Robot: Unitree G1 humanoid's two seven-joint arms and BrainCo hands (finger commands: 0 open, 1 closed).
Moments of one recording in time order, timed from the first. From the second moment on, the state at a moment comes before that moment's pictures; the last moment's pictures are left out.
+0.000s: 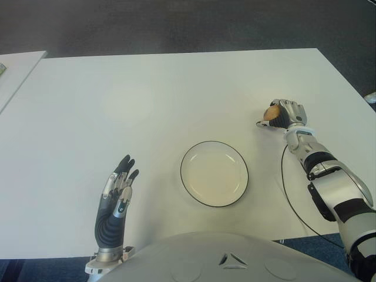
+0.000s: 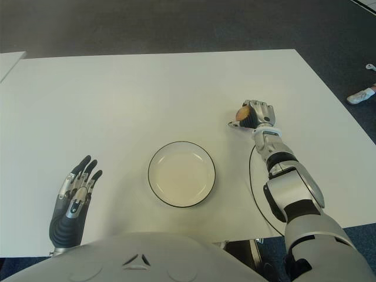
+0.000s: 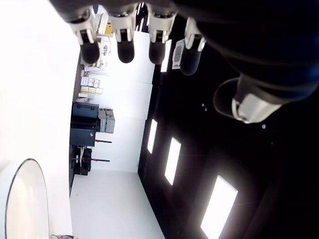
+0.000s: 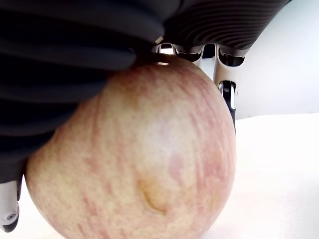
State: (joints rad) left arm 0.96 0.07 -0.14 -0.29 -0.29 -0.78 -0.21; right arm -0.69 -0.52 0.48 1.30 -0.68 -0.24 -0.51
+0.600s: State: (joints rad) left arm 0.96 0.07 -0.14 -0.31 -0.29 -0.77 -0.21; right arm -0.73 -0.55 0.48 1.29 -0.69 -0.30 -0.50
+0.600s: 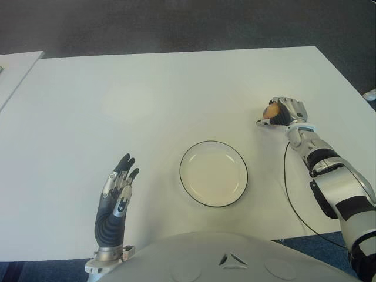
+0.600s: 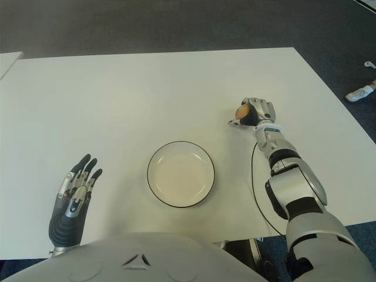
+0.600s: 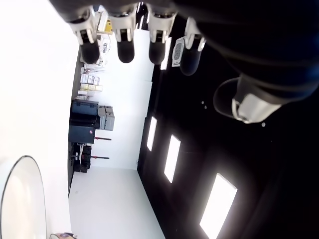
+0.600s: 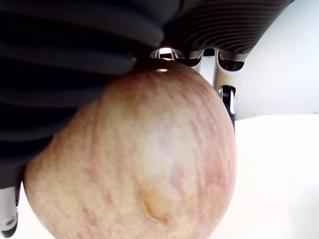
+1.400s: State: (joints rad) left arm 0.96 0.07 -0.16 -0.31 -0.28 -0.76 -0.21; right arm -0.75 -0.58 0.48 1.17 -0.69 -0.41 -0.52
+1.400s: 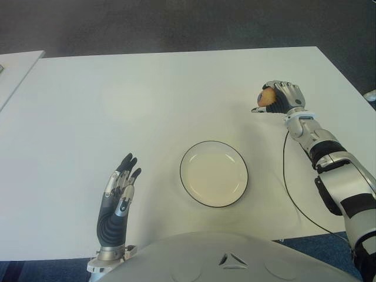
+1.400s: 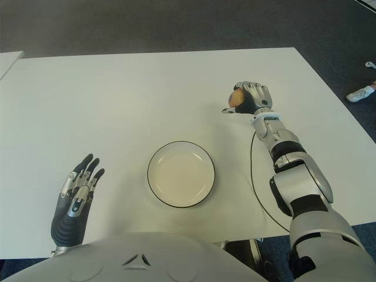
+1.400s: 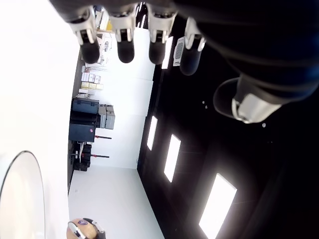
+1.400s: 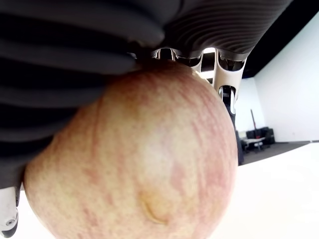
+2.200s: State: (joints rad) left arm 0.96 0.06 -0.17 -0.31 -0.27 -0.76 -0.21; right arm -0.72 -0.57 0.46 0.88 -0.71 -0.43 -0.48
